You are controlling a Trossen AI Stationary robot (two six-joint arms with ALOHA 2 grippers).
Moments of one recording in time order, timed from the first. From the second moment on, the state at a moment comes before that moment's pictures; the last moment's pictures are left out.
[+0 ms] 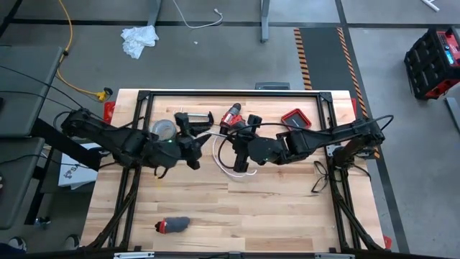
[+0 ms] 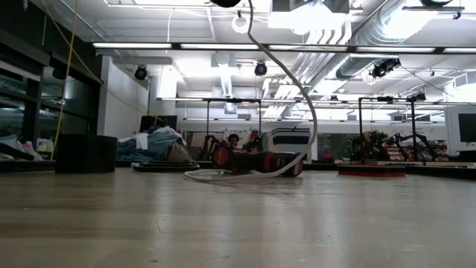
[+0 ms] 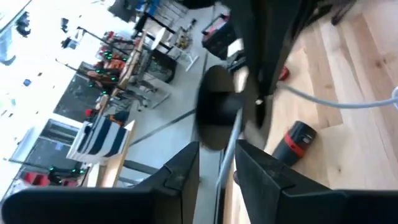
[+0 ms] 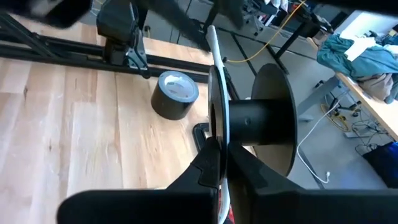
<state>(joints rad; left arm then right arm) -0.39 1.30 1.35 -0.55 -1.00 0.50 0.25 1.68 1.65 -0.53 0.68 -0.10</state>
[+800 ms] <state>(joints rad) -0.50 1.11 1.35 -0.51 -0.51 0.17 0.23 1.64 1.65 -0.42 0.23 0.19</state>
